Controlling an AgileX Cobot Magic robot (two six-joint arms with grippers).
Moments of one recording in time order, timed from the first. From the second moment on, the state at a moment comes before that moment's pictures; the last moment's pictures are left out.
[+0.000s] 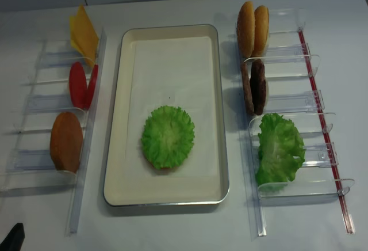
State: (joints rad) left arm 0.02 -0.02 -0.48 0.02 1.18 0.03; right arm 0.08 -0.02 -0.47 -0.05 1.13 0.02
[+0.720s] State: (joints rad) left arm 0.02 -0.02 -0.48 0.02 1.18 0.03; right arm 0.08 -0.02 -0.47 -0.05 1.13 0.00
